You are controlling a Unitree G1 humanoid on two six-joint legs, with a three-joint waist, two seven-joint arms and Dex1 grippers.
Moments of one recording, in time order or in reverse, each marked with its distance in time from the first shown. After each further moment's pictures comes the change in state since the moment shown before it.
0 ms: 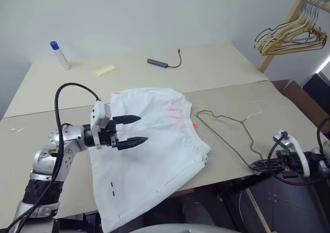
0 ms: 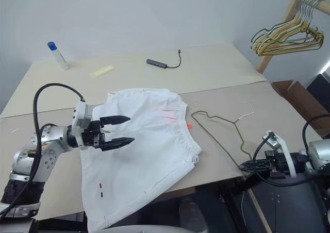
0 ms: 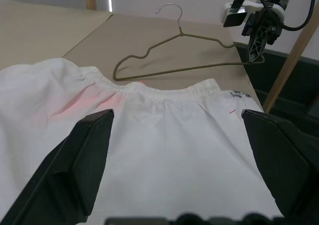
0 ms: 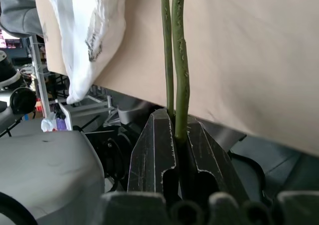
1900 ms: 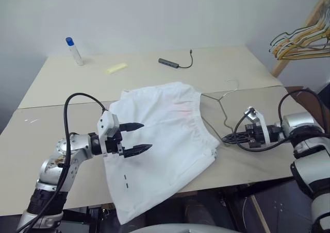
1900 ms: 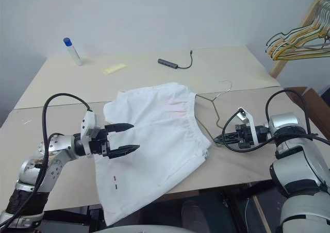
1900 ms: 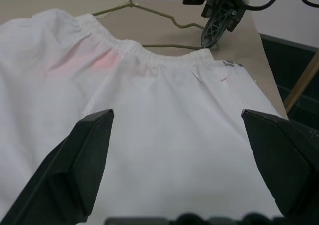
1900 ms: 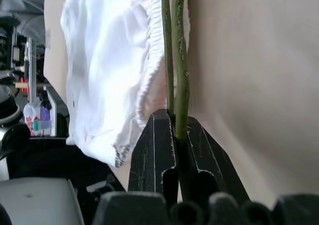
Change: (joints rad) left arm 0.092 -0.038 -0.031 -0.076 0.066 -0.009 0.083; right arm -0.467 0.329 0.171 0.603 -0.146 -0.287 0.006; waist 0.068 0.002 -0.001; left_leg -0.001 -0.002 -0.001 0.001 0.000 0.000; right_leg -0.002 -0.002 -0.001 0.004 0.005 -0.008
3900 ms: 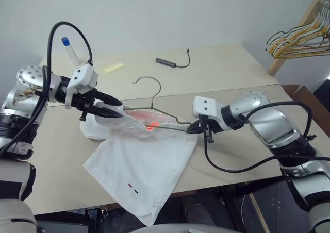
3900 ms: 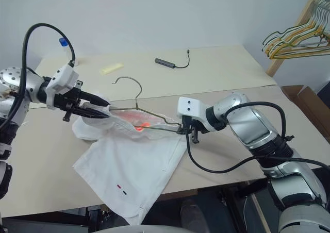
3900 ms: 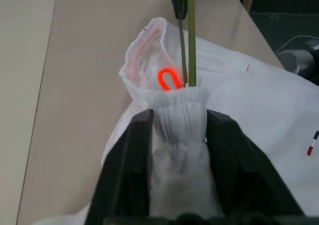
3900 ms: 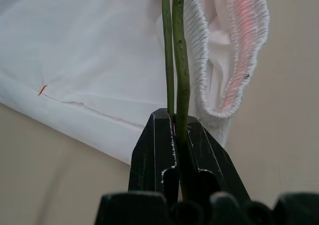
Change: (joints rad) left arm -0.745 0.359 -0.418 0.708 -0.023 -0.348 -0.539; right arm 0.178 0.036 -0.050 -1.279 -0.333 -0.200 -0.338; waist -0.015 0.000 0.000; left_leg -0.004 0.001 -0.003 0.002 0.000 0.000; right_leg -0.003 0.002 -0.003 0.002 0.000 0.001
